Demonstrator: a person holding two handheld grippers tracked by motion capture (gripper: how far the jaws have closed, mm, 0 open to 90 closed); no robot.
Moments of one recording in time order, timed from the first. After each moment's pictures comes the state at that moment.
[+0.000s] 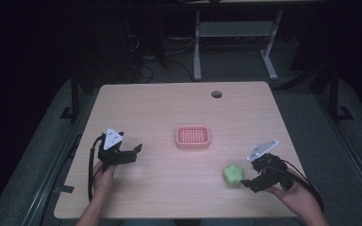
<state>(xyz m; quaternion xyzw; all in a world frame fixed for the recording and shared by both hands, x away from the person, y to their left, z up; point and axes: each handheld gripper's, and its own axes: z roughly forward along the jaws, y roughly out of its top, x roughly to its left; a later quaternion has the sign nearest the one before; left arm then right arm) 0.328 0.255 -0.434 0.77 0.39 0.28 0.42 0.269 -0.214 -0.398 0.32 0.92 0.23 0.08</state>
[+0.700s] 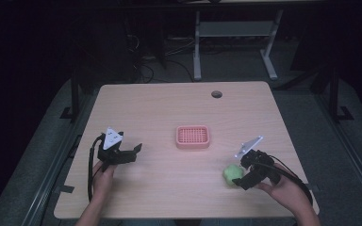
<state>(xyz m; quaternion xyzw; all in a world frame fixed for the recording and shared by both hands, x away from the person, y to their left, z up) 0.328 0.256 -0.434 0.77 0.39 0.28 0.42 0.286 -0.188 -0.406 0.30 0.93 0.20 0.06</state>
